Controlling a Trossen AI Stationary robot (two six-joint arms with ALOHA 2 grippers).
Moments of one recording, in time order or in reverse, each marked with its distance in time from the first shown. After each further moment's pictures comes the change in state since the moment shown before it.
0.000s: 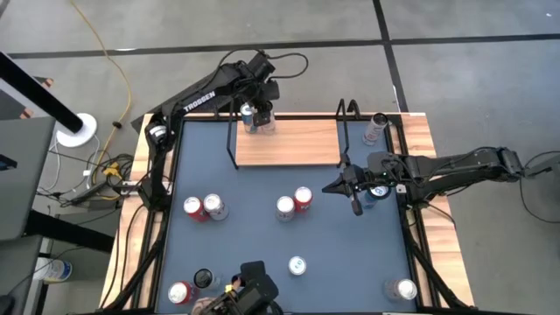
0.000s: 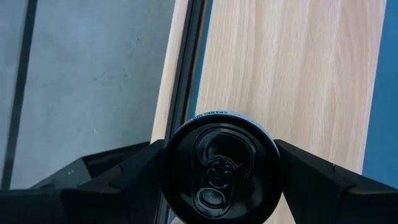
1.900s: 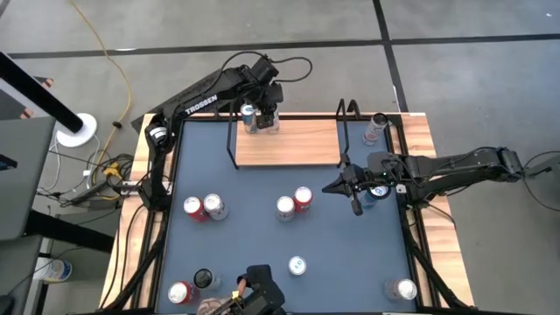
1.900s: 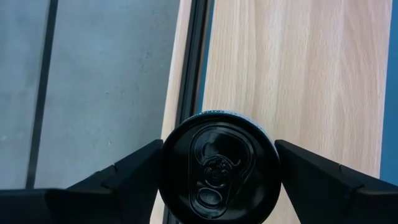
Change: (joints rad) left arm -0.037 -0.005 -0.047 0.080 -0.042 0.040; right arm 0.000 0.000 0.000 0.000 0.000 0.015
